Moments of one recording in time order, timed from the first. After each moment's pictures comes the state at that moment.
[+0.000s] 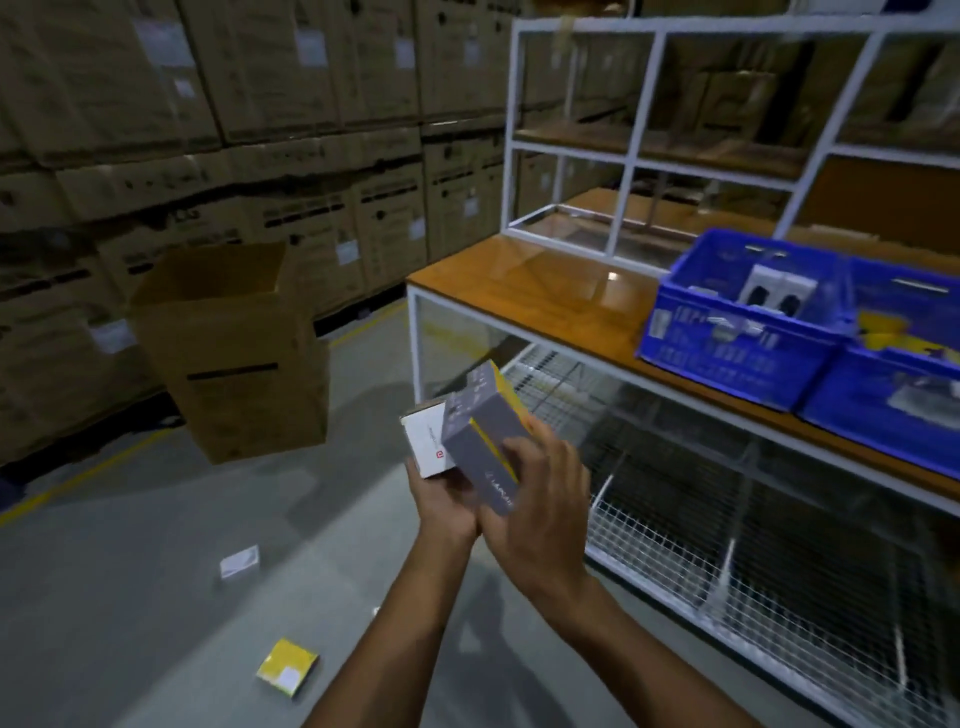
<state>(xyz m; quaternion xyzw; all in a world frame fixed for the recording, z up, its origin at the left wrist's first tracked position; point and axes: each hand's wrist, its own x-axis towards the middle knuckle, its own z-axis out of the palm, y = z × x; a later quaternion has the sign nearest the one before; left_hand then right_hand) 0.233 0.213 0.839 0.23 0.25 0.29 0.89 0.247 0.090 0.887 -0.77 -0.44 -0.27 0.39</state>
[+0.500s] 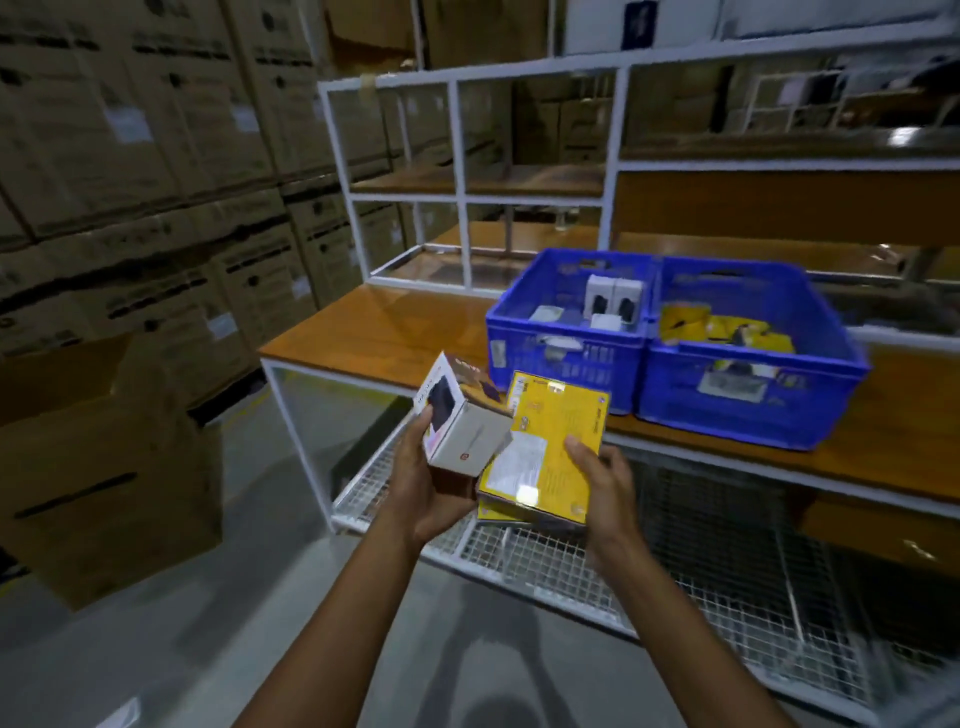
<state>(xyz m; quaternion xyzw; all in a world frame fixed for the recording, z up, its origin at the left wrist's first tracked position) 0.421 0.092 0.919 0.37 0.10 0.00 0.92 0.474 -0.094 0.912 -0.57 0.02 0.10 0.81</state>
